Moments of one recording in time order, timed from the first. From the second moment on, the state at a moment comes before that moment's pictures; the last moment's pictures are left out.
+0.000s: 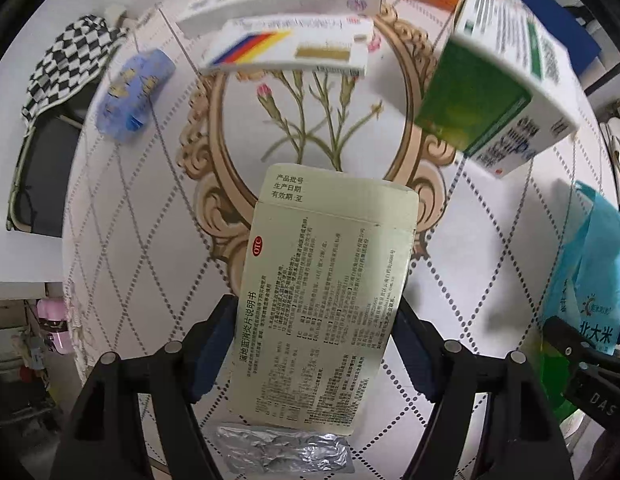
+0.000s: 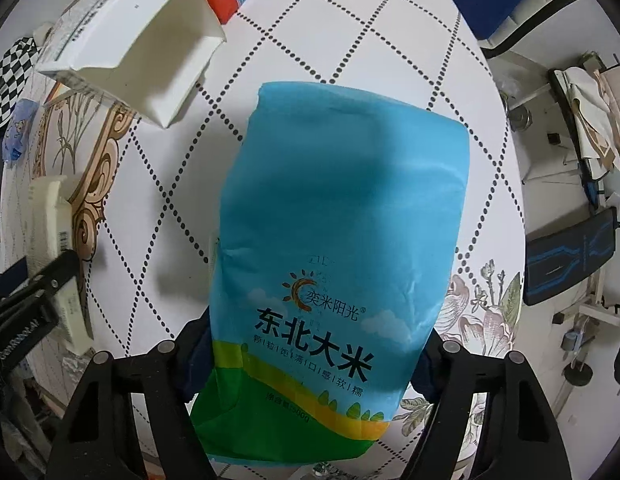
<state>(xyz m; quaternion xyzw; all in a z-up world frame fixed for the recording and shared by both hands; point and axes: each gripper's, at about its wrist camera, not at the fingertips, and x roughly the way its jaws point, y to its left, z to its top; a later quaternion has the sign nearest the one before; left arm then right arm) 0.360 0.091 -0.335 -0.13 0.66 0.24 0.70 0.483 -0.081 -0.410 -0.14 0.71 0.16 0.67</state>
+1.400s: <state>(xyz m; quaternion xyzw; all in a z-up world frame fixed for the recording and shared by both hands) 0.013 0.024 -0.305 -0.25 0.61 0.14 0.74 0.071 -0.167 -0.309 -0.07 0.68 0.25 0.69</state>
